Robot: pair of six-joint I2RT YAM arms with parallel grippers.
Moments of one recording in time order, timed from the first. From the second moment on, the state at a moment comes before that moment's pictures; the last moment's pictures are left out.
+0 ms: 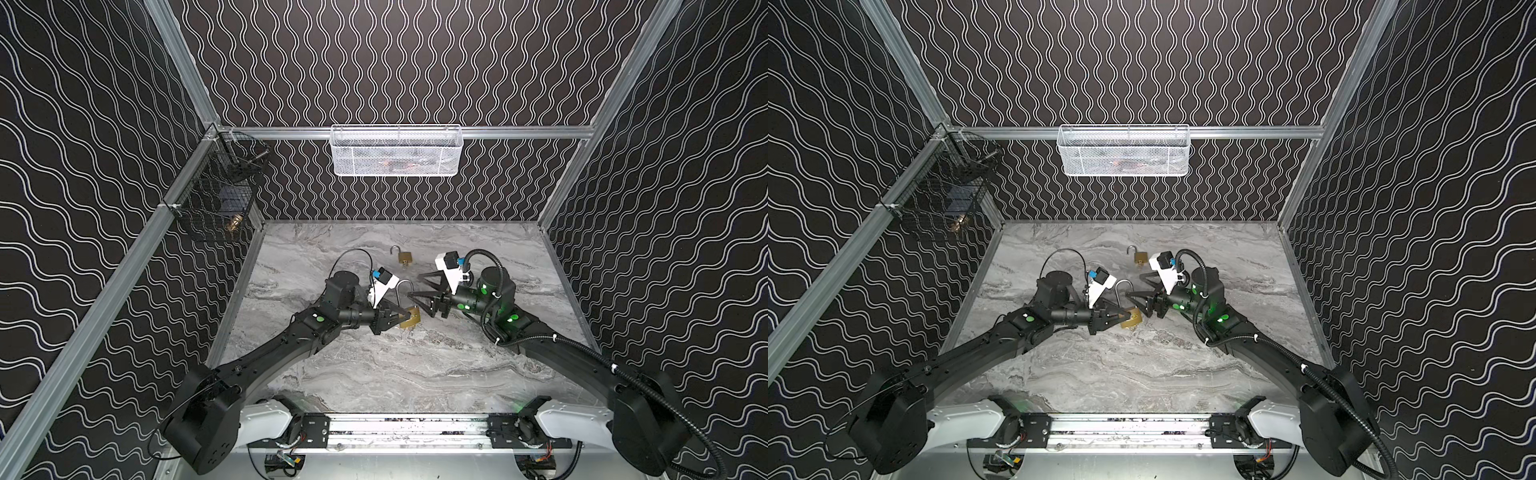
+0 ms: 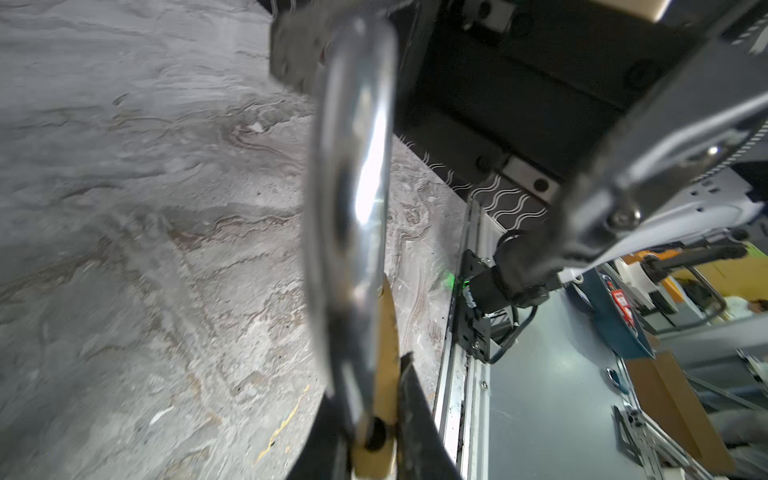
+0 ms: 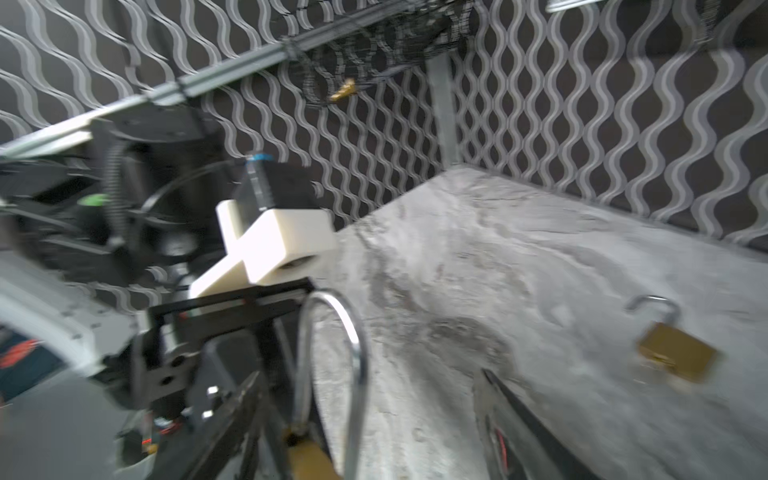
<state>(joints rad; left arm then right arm) -0.59 1.24 0.73 0.06 0.76 -0.28 0.57 1.24 0.72 0.41 -0.66 0.23</state>
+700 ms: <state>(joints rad) -0.59 1.25 0.74 0.09 0.87 -0.25 0.57 1.35 0.81 0.51 -0.89 0.30</state>
